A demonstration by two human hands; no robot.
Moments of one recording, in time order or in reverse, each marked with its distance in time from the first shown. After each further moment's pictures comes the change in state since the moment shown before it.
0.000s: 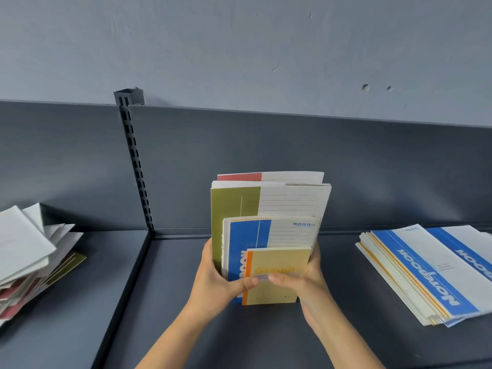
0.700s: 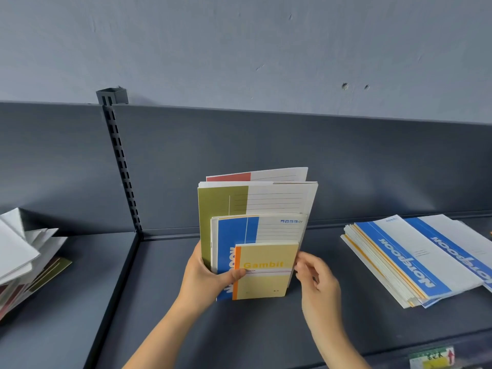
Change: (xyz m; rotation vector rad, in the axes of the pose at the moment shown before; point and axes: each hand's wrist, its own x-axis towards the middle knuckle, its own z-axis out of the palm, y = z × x) left_hand 0.006 -0.006 -0.004 0.097 0.033 -0.054; right_hand -0.042 0.001 -0.006 -0.342 0.416 -0.174
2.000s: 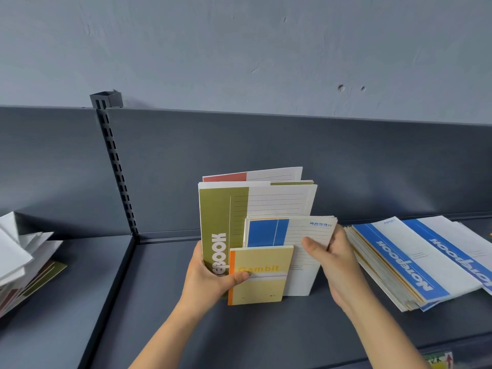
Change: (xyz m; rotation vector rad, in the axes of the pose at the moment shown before) left_hand 0.005 -0.003 0.010 -0.043 0.024 0.038; right_hand 0.061 -0.022 -0.032 0.333 -0.183 0.158
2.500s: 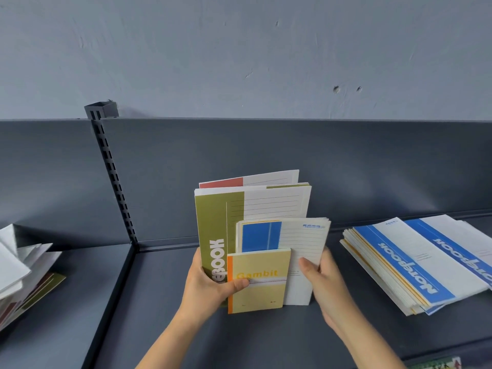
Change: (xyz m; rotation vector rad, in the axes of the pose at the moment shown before) left_hand 0.003 0.000 0.003 0.050 0.005 -0.009; right_hand -0.010 0.029 0.003 -0.053 -0.079 0.053
